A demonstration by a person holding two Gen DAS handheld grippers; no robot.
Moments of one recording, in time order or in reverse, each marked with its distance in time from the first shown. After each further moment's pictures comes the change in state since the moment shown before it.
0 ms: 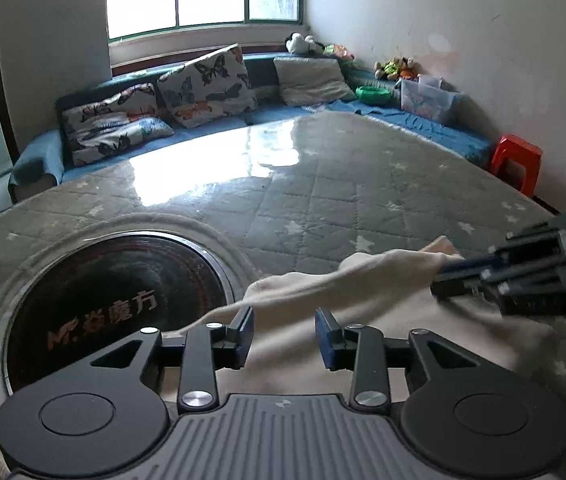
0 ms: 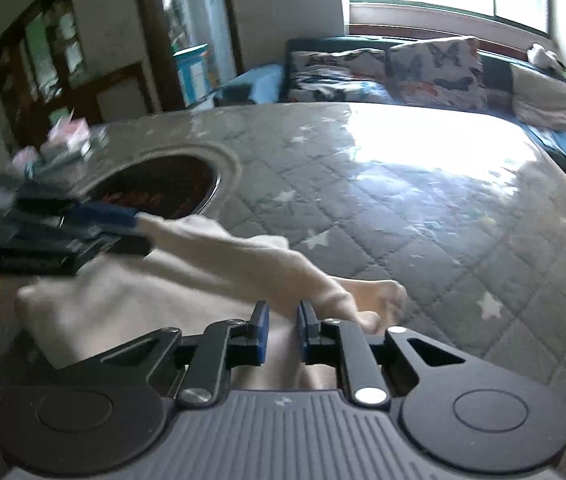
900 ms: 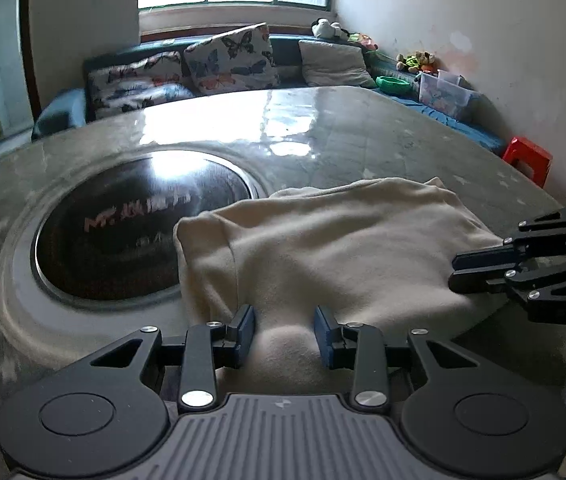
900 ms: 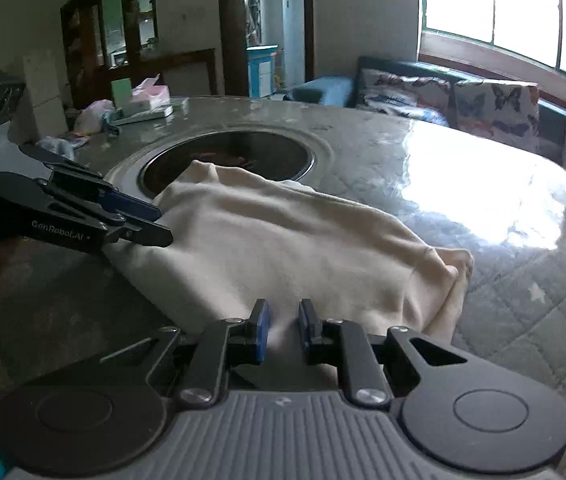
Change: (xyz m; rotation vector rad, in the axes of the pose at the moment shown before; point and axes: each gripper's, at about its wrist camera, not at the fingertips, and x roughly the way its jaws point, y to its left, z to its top) left arm -0.047 0.000 -0.068 -0.109 0.069 0.024; right arm -0.028 0.054 -0.048 -0.214 -0.012 0.124
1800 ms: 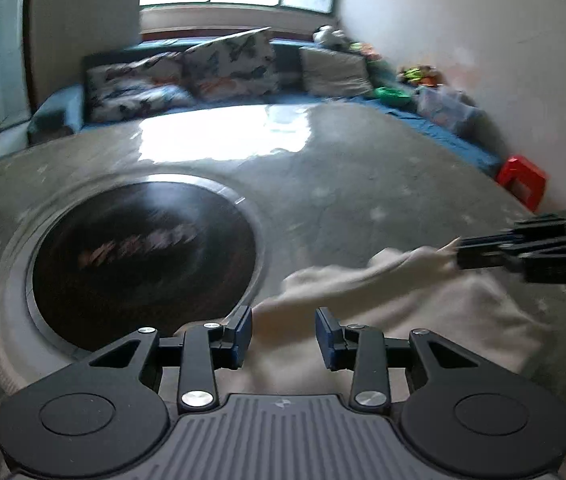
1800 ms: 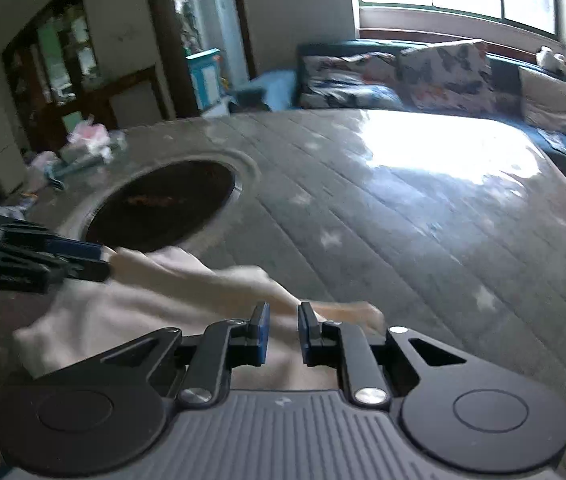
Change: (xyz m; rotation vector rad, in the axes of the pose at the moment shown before) left arm 0.017 0.005 0.050 -0.003 -0.021 -0.032; right arm 0.002 -0.057 0.037 0.192 -0.001 -0.060
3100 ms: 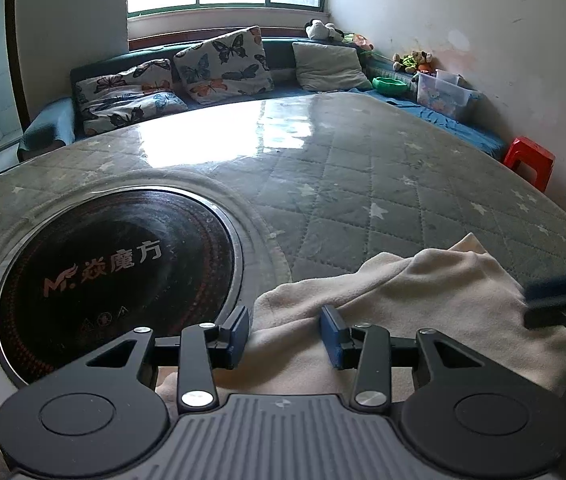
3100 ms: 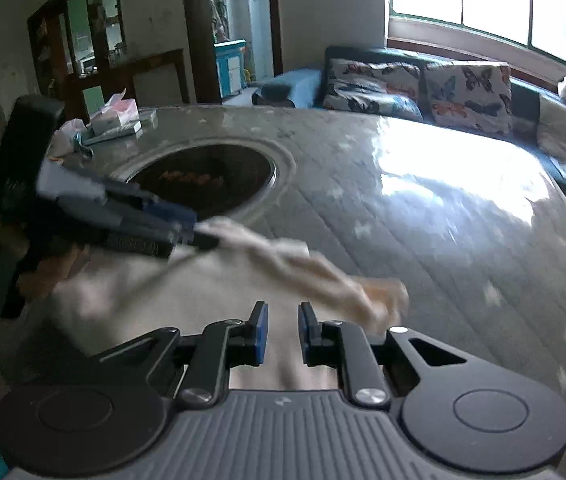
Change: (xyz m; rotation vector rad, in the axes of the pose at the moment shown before) left arm 0.038 -0.021 0.002 0.044 0.011 0.032; right arm -0.037 0.035 -0.029 -0.100 0.030 -0.021
